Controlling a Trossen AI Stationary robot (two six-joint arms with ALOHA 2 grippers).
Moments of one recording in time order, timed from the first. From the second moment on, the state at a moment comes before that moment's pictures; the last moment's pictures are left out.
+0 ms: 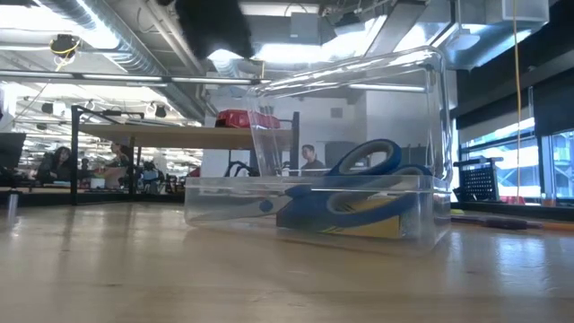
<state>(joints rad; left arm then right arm) -0.39 1.60 1.20 -0.47 -0.17 -0.46 0.64 1.94 2.12 -1.49 0.56 0.81</state>
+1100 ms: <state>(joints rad) -0.53 1.38 1.20 -0.80 -0.42 -0.84 0.16 1.93 1.95 -1.32 0.20 0.49</state>
